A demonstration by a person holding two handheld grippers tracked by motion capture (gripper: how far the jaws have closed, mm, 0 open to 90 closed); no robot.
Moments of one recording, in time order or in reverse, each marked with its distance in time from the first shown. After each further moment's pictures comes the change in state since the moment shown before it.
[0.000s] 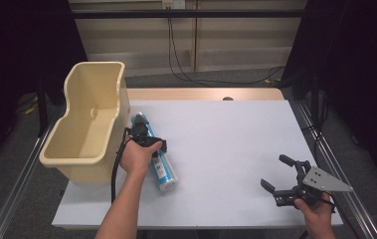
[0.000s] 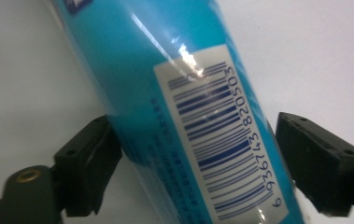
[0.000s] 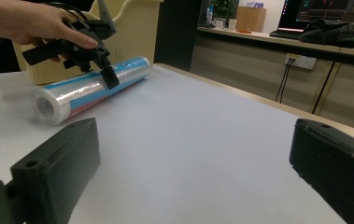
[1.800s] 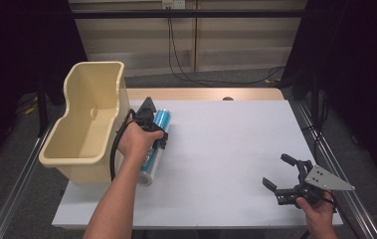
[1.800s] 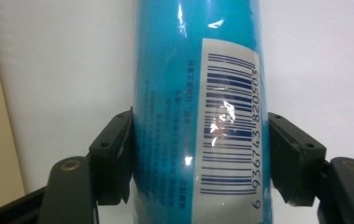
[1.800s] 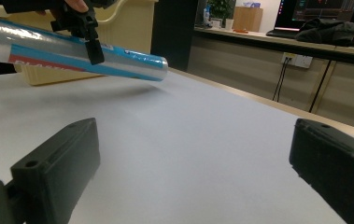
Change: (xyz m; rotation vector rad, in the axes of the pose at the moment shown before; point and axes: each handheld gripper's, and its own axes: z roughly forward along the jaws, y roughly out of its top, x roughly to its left) left arm -0.044 0.022 -0.057 0.152 0.123 0.132; right arm -0.005 -0.002 -0.002 -0.002 -0.012 0.013
